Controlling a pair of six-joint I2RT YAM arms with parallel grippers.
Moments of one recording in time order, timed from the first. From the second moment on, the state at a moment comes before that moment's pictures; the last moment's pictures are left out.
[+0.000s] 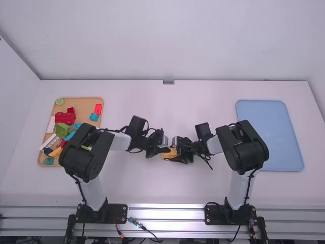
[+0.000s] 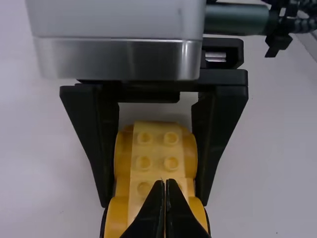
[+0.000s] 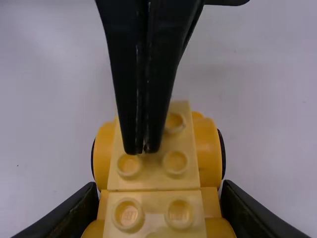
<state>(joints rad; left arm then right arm) -0.34 1.89 0.75 0.08 0.99 0.91 0.32 2.02 0.67 0.23 -0.98 -1.00</state>
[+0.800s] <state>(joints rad) -0.32 1.82 0.79 -0.10 0.90 0.84 0.33 2.02 0.67 0.23 -0.98 -0.99</state>
